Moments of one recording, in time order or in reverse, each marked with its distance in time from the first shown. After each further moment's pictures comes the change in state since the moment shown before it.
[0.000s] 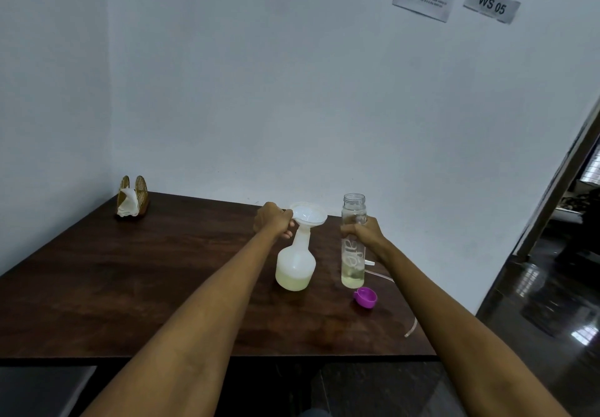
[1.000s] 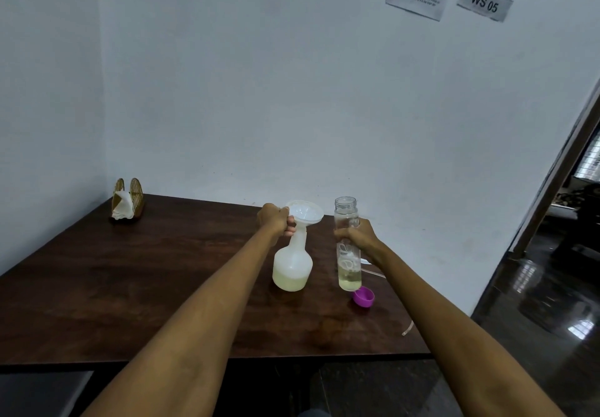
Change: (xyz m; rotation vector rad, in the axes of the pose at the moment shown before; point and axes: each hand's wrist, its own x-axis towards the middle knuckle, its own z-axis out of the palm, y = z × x) left_hand -0.004 0.007 0.006 -0.284 -0.073 -0.085; right_hand -0.007 0.004 0.005 0.000 -0.030 -0.014
